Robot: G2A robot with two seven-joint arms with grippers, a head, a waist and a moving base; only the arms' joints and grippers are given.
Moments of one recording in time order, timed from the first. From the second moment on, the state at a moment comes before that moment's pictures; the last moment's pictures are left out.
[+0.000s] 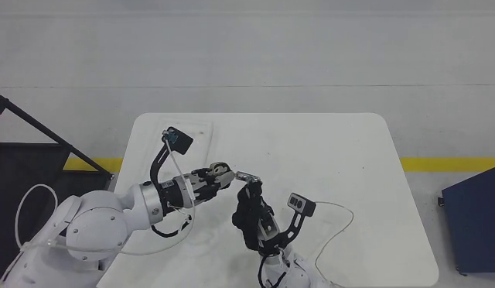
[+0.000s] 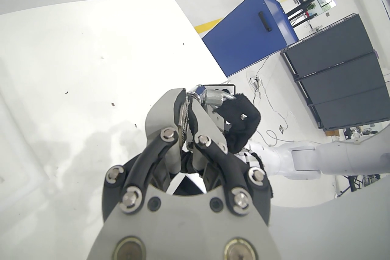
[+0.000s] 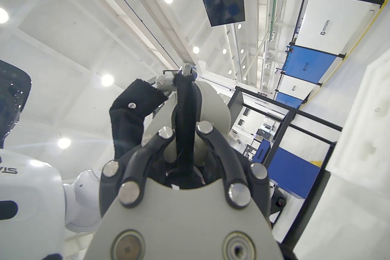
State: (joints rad) left arm 1.44 -0.80 -1.41 -2.31 0.12 0.10 -0.79; right arm -1.50 -1.45 0.81 -1.50 -0.14 -0.97 -0.29
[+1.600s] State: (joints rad) left arm 1.61 -0.81 -1.63 -2.09 -0.18 -0.50 -0.95; right arm -1.44 -1.35 1.03 -1.62 -0.18 -0.91 0.27
